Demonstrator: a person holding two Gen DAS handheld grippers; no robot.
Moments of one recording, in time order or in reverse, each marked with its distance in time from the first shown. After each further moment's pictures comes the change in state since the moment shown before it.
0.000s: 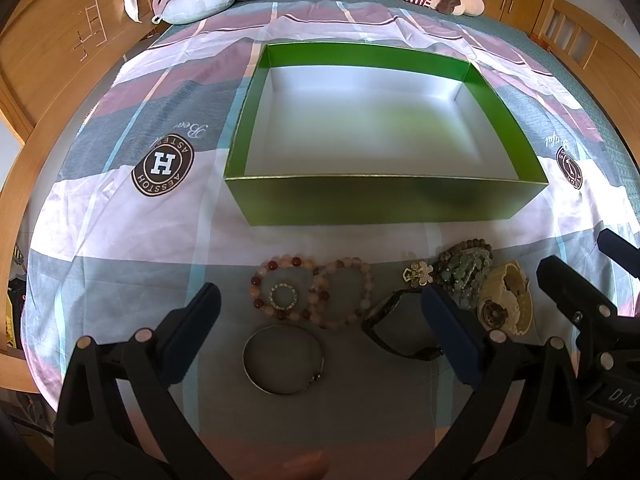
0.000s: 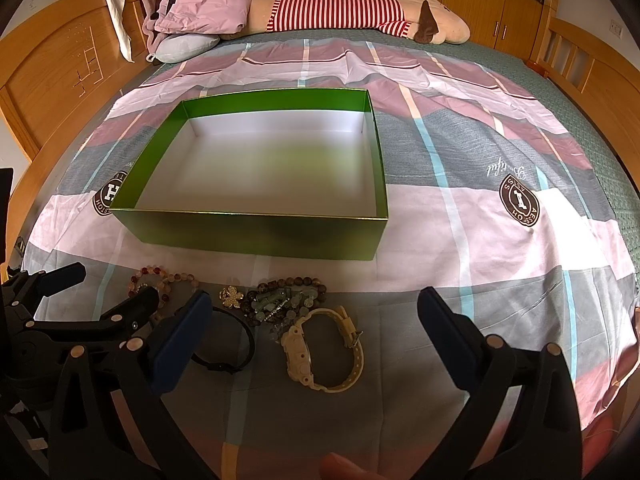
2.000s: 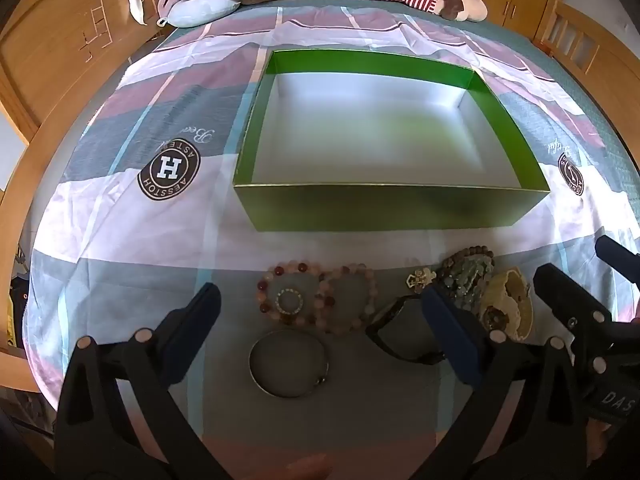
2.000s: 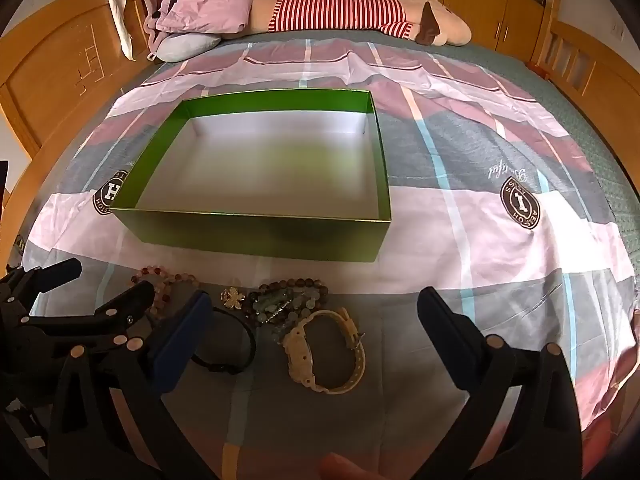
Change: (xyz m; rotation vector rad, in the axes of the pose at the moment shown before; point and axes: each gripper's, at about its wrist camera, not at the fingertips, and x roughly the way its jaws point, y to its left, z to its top) left arm -0.005 0.003 0.004 -0.003 -0.013 0.003; right arm 0.000 0.002 0.001 -0.008 -0.005 -0.001
